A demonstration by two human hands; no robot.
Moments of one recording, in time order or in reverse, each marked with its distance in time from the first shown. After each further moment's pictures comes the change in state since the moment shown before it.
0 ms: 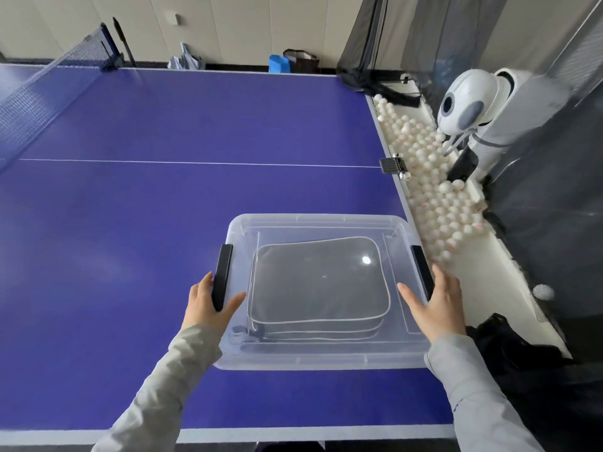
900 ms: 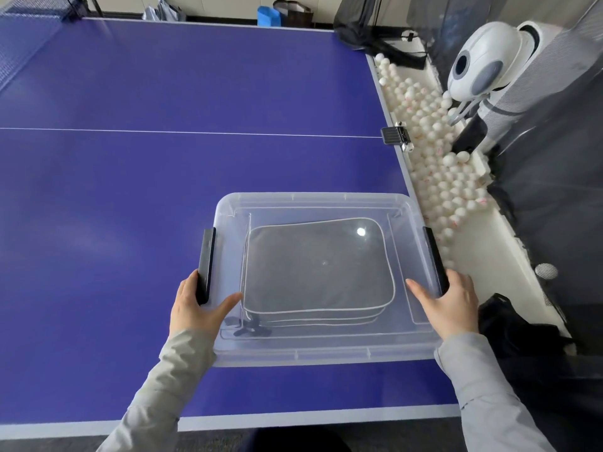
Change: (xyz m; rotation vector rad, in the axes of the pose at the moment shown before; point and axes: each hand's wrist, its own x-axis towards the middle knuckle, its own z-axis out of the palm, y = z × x) left_hand -0.003 -0.011 0.011 0.009 0.118 0.016; right_hand 0.004 0.018 0.007 -0.028 0.044 0.113
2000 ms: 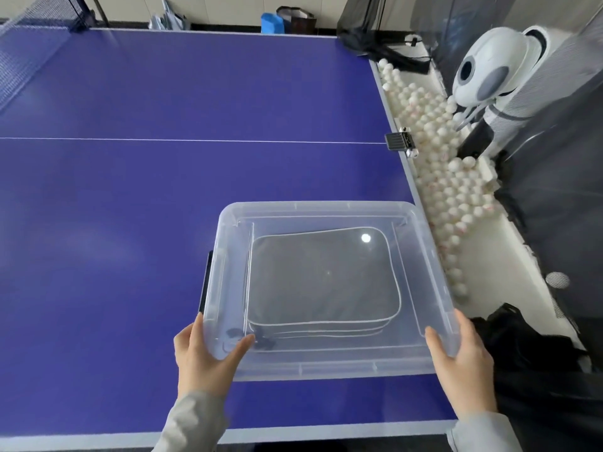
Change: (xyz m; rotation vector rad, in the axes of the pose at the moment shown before) left_hand -0.055 0.009 -0.002 -0.165 -0.060 -0.222; right_hand -0.064 0.002 -0.014 0.060 -0.077 0.118
